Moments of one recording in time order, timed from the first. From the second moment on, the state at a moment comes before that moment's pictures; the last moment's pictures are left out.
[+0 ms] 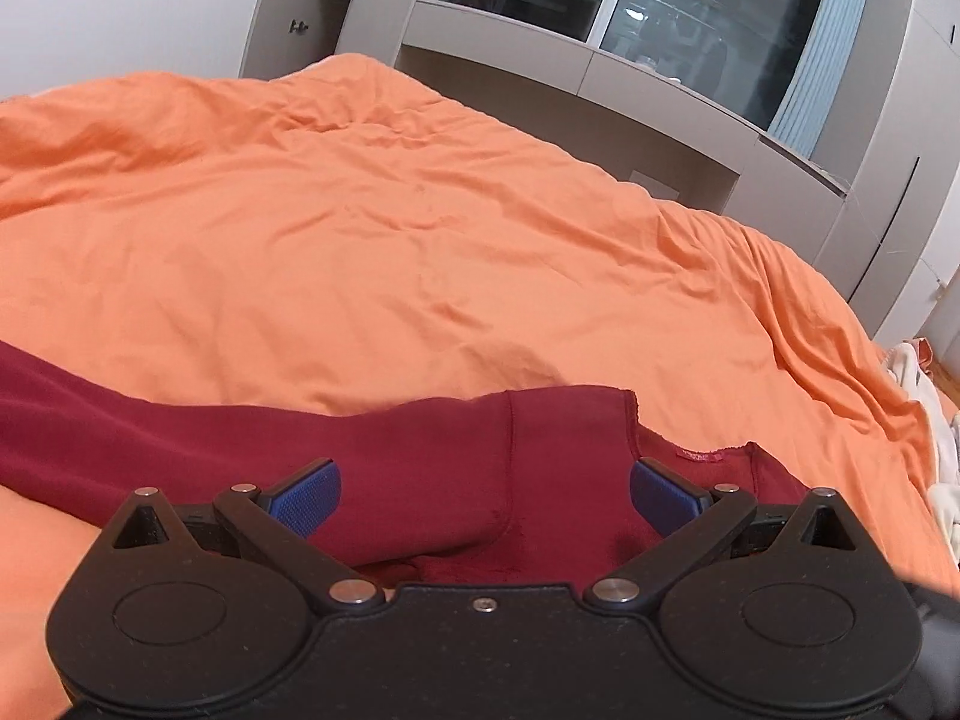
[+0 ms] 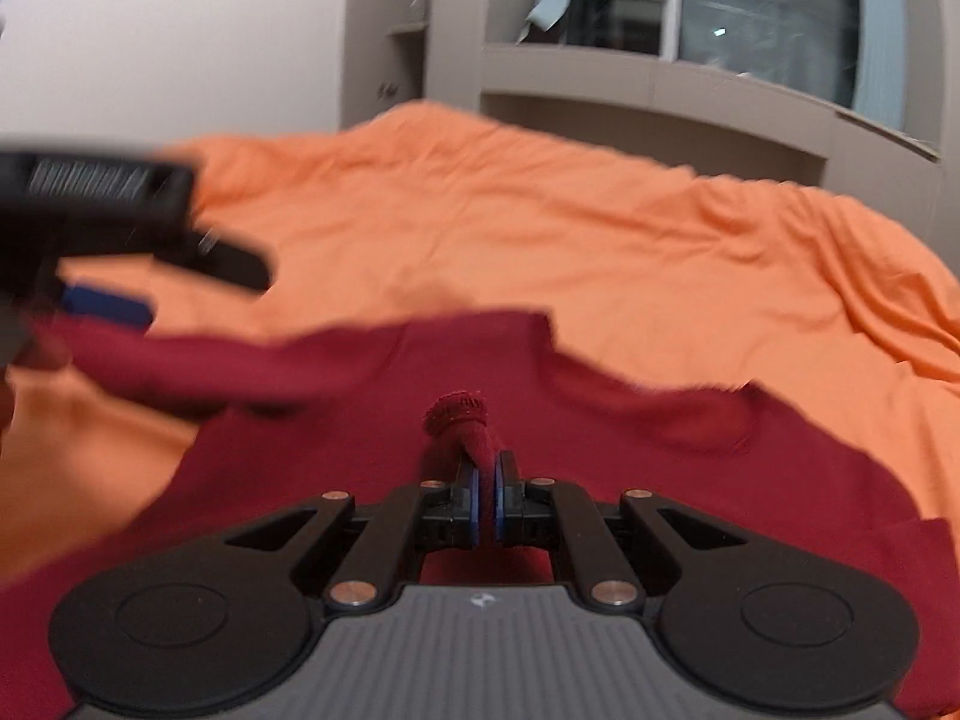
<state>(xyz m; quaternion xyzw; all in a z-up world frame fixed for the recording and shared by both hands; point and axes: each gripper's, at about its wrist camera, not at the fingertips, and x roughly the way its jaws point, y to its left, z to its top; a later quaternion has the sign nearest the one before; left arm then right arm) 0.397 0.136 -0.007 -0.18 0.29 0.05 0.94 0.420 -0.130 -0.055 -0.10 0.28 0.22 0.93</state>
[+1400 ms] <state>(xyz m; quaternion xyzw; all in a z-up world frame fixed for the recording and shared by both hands) 0.437 0.051 -0.088 0.00 0.43 0.01 0.91 0.392 -0.319 -0.078 -0.12 0.32 -0.05 0.94</state>
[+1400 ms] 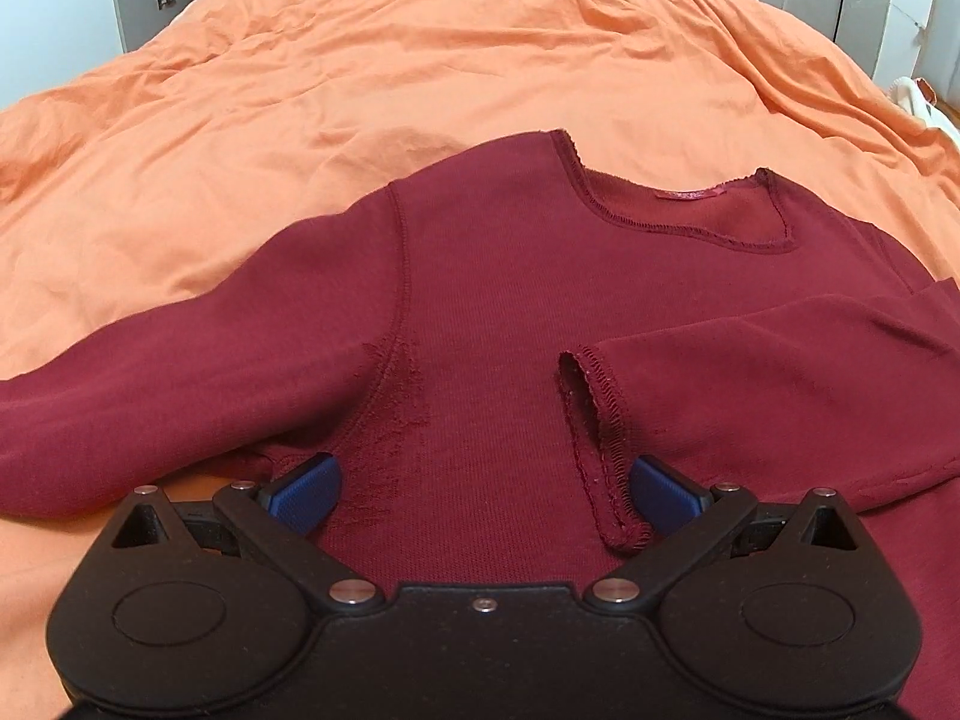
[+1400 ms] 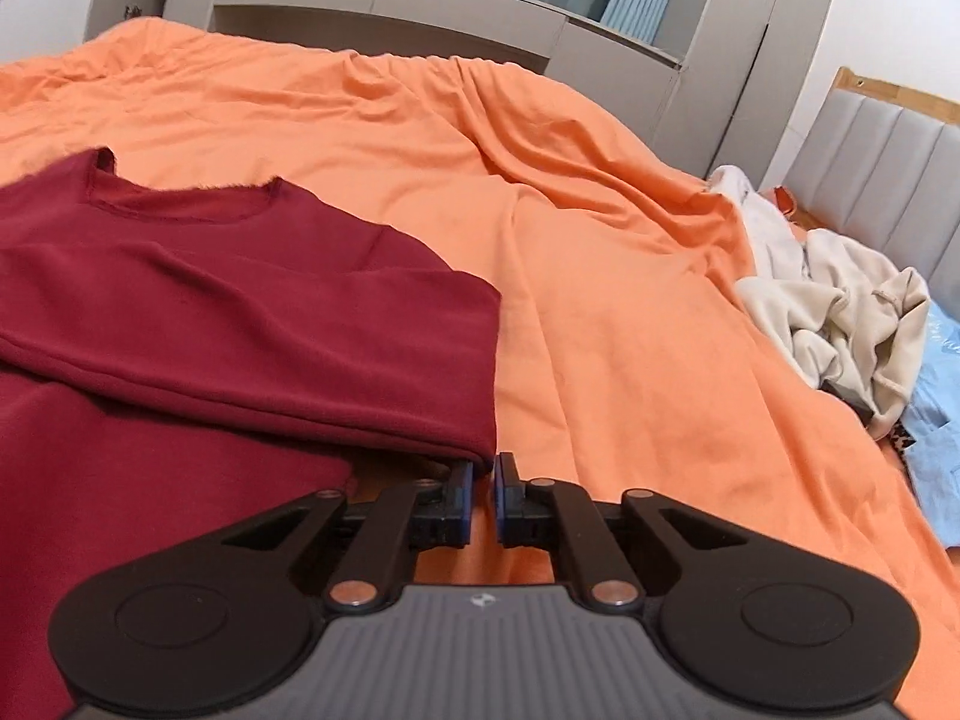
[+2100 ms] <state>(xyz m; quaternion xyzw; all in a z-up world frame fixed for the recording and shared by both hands) 0.265 0.261 0.025 -0.17 0.29 0.27 0.90 0.350 -0.339 -0.032 0.00 0.24 0.04 0.97</state>
